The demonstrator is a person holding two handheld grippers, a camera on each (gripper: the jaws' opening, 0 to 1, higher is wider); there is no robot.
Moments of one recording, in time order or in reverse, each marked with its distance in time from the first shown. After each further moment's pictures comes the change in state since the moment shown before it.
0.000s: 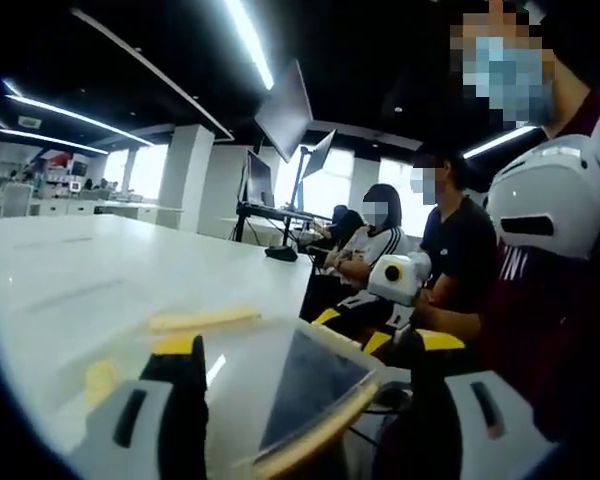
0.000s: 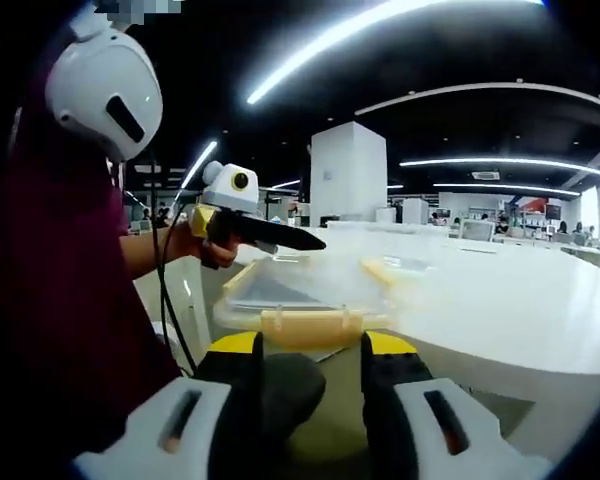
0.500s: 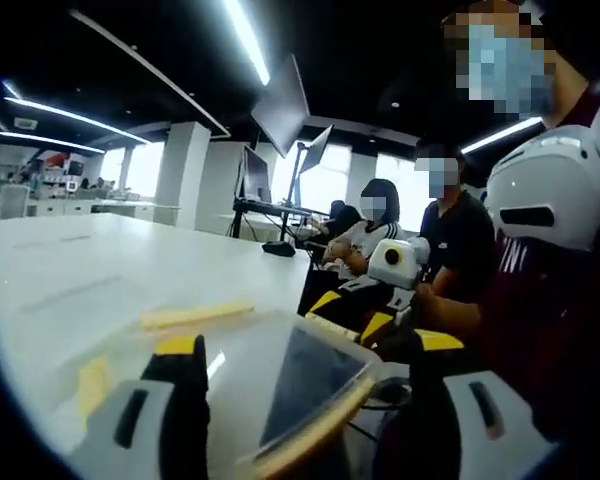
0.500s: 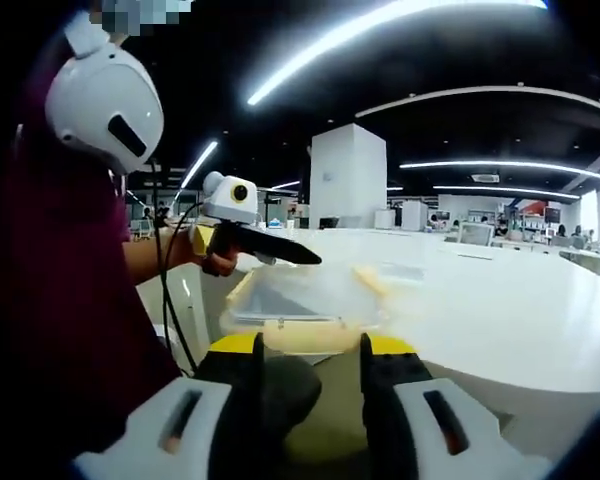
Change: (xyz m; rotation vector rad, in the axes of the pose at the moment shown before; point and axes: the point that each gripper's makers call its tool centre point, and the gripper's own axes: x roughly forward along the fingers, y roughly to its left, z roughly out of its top) left arm 0.004 -0.002 -0.006 0.010 0.021 -0.012; right arm -0.005 -0.004 0.015 -0.009 -0.004 -0.004
